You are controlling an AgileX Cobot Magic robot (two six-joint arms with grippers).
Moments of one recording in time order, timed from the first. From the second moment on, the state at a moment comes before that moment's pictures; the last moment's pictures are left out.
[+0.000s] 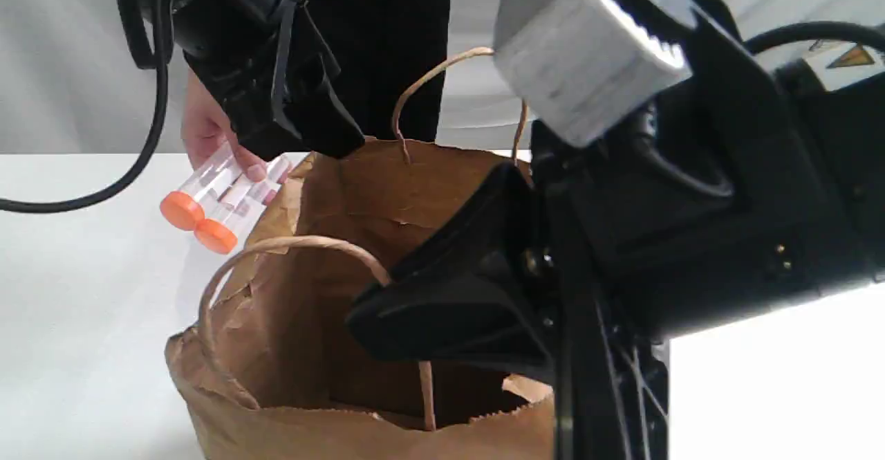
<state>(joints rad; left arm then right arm) -0.45 1.67 -1.67 -0.29 1.15 0.91 0.71 1.20 -1.09 0.81 0.85 -1.00</state>
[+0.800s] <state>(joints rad) -0.45 1.78 -1.67 -0.30 1.08 0.94 0.71 1.20 -1.09 0.81 0.85 -0.97</state>
